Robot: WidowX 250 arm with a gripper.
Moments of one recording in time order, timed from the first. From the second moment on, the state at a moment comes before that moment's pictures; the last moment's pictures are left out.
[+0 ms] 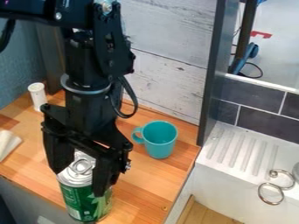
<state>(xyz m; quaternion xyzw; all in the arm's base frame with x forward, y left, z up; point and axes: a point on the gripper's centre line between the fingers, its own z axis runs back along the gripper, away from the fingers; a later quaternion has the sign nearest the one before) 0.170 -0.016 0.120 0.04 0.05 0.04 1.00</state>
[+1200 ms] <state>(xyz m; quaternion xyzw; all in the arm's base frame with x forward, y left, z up) 0.190 -0.074 0.056 -0.04 0.05 -0.11 0.99</state>
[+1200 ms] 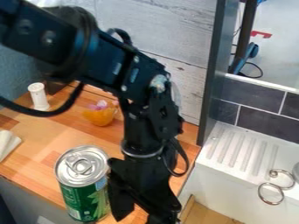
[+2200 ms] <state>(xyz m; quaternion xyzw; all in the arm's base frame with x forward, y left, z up) 0.199 0.050 0.046 0.05 0.25 -0.08 0.96</state>
